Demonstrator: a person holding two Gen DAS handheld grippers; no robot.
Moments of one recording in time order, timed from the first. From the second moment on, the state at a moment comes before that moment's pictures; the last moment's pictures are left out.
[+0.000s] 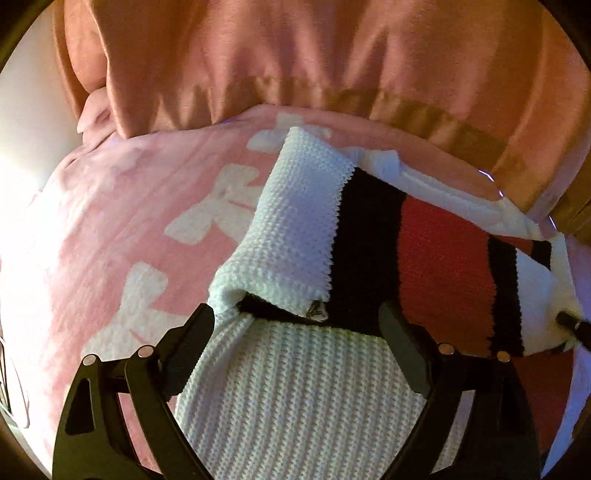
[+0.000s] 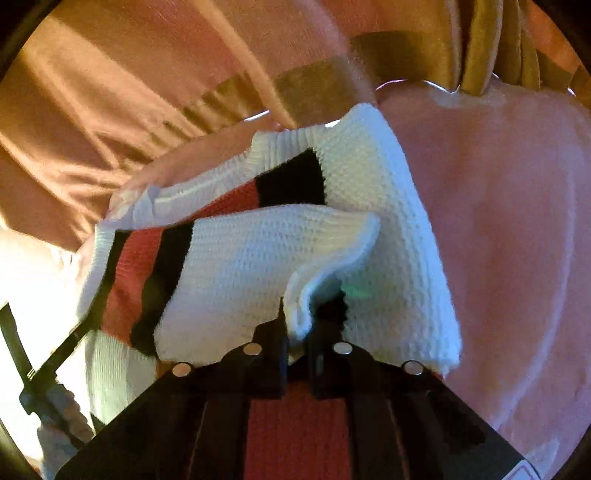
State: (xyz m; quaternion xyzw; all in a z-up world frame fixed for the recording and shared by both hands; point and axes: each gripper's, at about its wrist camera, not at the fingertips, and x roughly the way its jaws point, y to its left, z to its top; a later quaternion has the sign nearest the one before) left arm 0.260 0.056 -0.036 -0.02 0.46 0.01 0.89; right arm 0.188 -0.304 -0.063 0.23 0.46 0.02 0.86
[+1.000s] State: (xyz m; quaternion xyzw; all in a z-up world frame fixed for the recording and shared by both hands) left arm 0.295 0.119 -0.053 -0.31 0.49 -0.05 0.81; right arm 0.195 -0.300 -0.060 0.19 0.45 -0.01 0.87
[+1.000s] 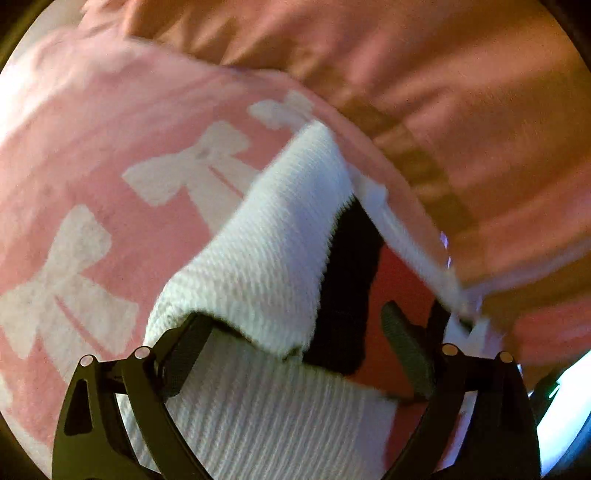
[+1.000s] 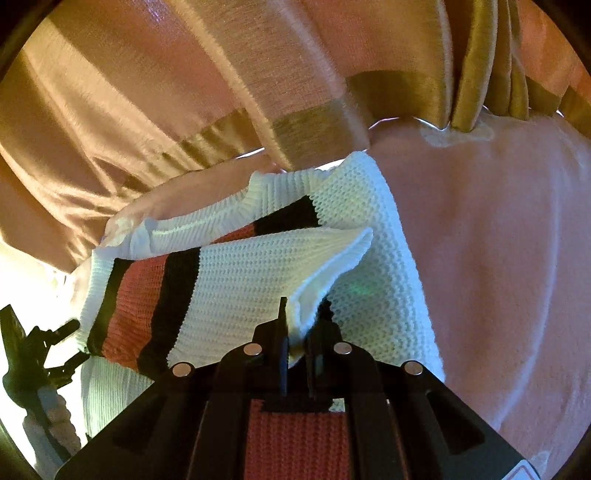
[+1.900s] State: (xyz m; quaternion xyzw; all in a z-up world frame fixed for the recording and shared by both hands) left arm 0.289 0.104 -0.050 -0.15 0.46 0.08 0.87; right arm 0.198 -0.326 -0.028 0.18 0.39 0.02 0.90
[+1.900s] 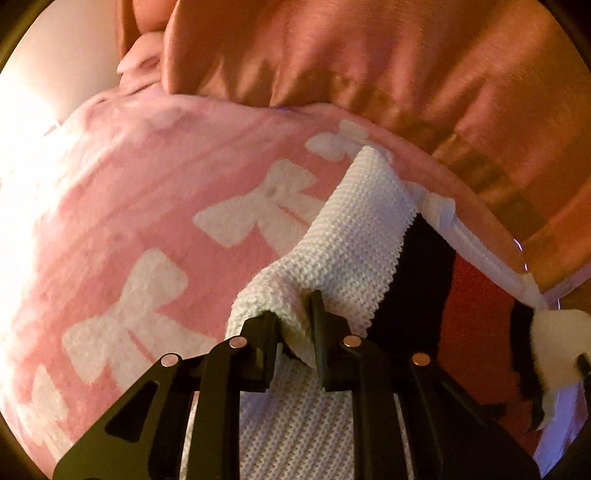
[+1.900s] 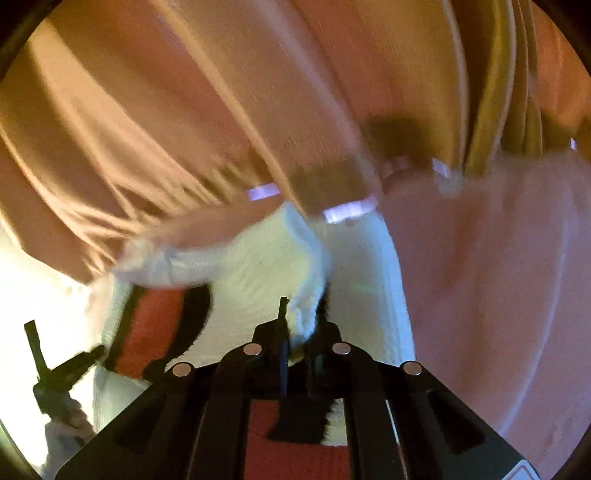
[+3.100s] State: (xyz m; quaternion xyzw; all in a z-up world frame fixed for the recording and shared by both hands) left arm 0.288 0.107 -0.059 -0.13 0.50 0.05 0.86; right arm 0.384 0.020 -0.065 -0.05 0.49 0.24 0.84
